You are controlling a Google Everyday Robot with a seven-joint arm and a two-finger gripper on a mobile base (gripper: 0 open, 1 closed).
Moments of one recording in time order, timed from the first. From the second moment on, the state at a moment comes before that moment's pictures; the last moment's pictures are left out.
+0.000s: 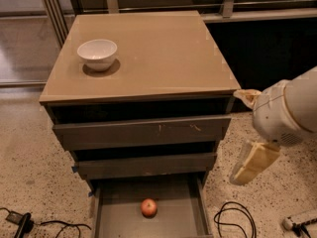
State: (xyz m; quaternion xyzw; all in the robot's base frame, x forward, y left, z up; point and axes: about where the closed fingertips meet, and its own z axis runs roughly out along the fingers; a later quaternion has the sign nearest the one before) arm 0.406 -0.164 0.873 -0.62 0.74 0.03 0.25
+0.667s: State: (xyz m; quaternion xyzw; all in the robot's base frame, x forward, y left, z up) arm 0.407 -0.131 0.792 -0.62 0.74 0.06 0.25
